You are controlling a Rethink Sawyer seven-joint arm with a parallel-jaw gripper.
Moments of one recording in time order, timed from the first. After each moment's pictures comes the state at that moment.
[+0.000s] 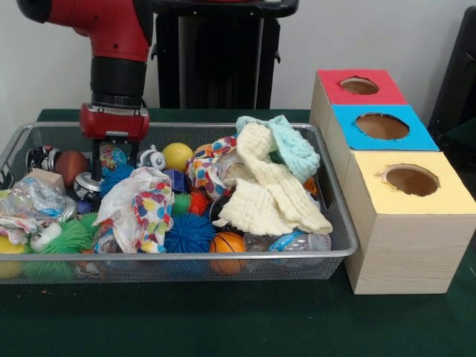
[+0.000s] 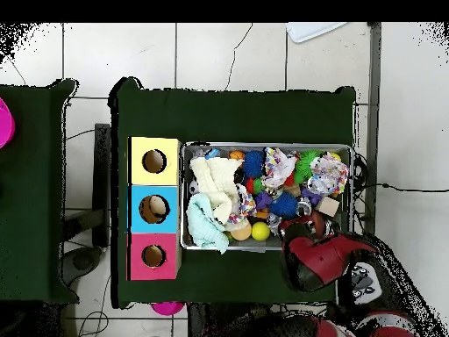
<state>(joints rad) -0.46 -0.43 -0.13 1.65 -1.11 -0.22 1.96</state>
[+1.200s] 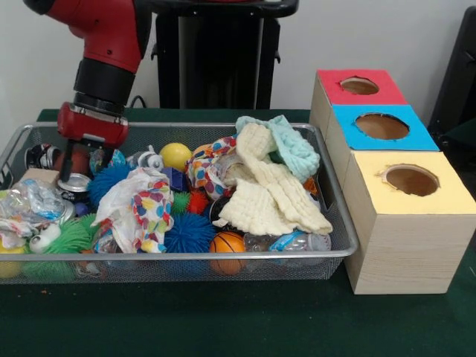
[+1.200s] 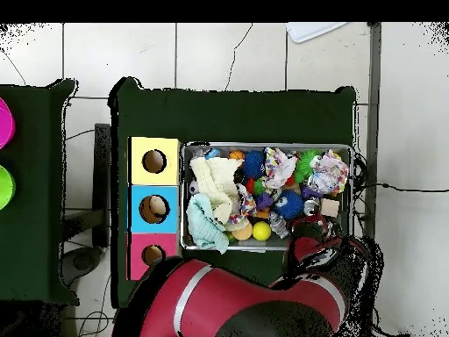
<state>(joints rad) -0.20 -0.13 -0.59 1.50 -0.76 -0.51 1.96</state>
